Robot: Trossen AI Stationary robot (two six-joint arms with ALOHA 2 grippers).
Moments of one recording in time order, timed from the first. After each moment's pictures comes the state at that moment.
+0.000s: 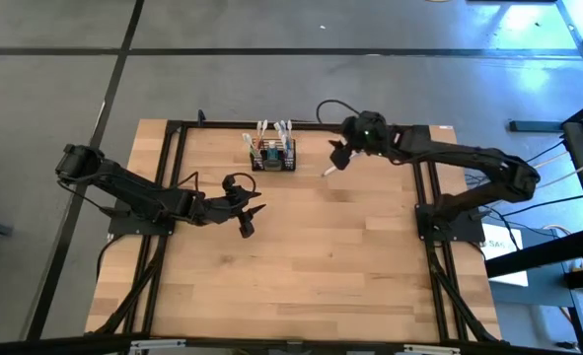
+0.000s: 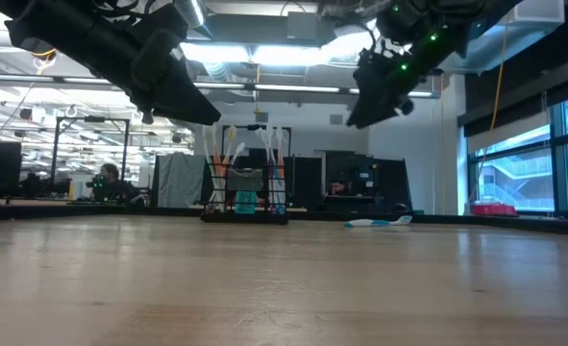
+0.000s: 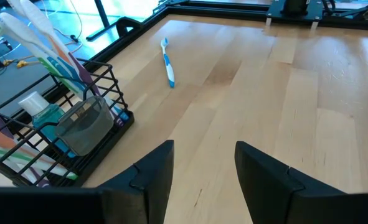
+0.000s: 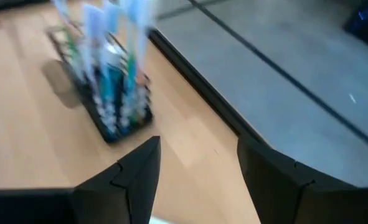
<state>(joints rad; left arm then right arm) -0.22 1.22 0.50 0.21 -0.63 -0.27 -0.44 1.35 0.94 -0.20 0.17 0.01</state>
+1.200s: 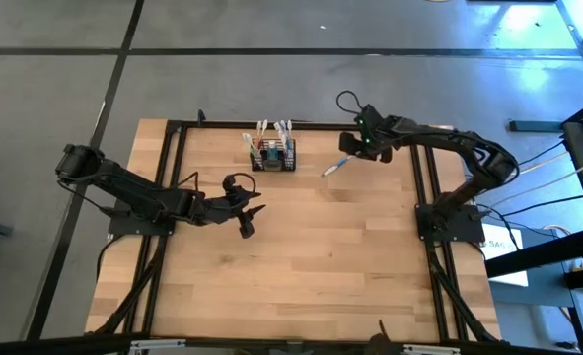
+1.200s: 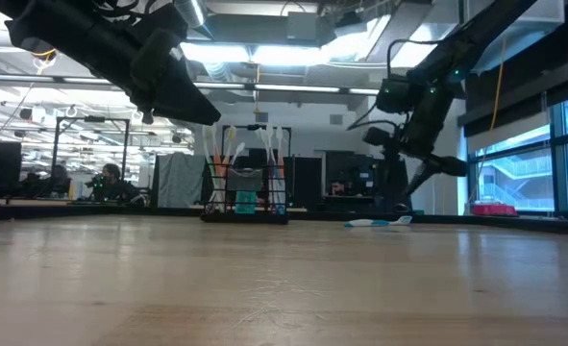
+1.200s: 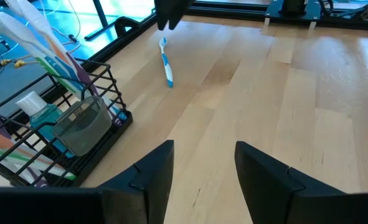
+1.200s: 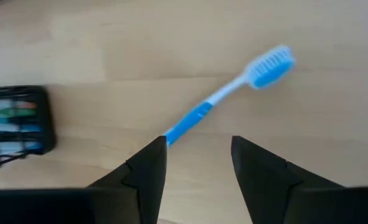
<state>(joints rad) -0.22 1.22 0.50 0.21 -0.63 -0.27 -0.72 1.56 0.94 -0.52 -0.12 0.94</state>
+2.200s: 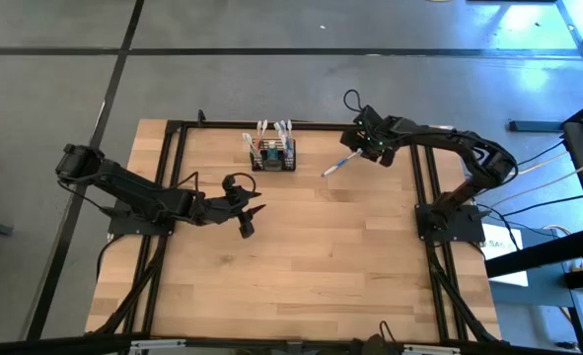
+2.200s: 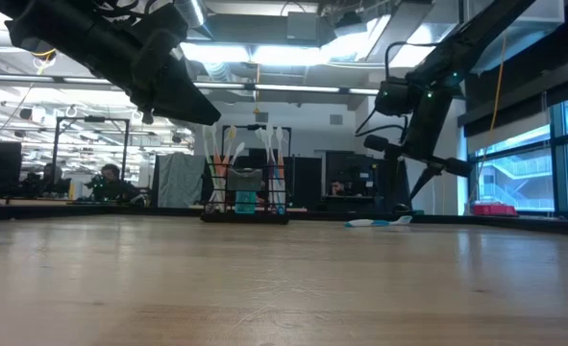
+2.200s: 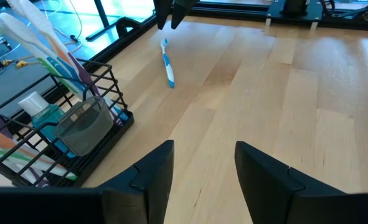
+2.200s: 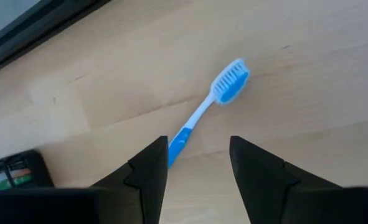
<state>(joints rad) -0.22 1.22 0.50 0.21 -0.63 -0.27 -0.72 1.57 0.94 -0.54 0.00 1.20</state>
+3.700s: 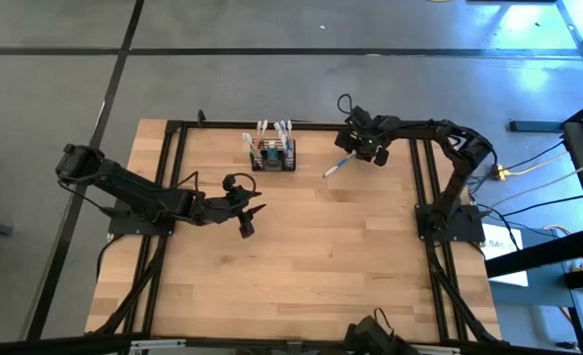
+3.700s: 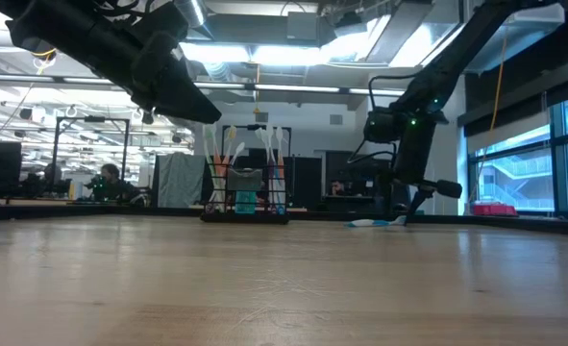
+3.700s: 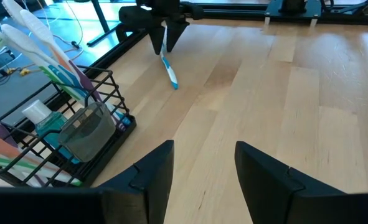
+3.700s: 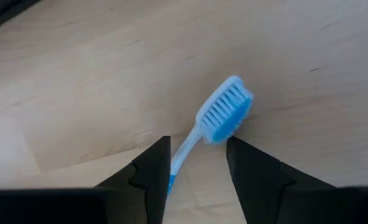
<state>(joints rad) -0.21 1.22 0.50 0.21 -0.64 -0.22 -0.78 1.80 0.99 -0.48 0.00 1.15</state>
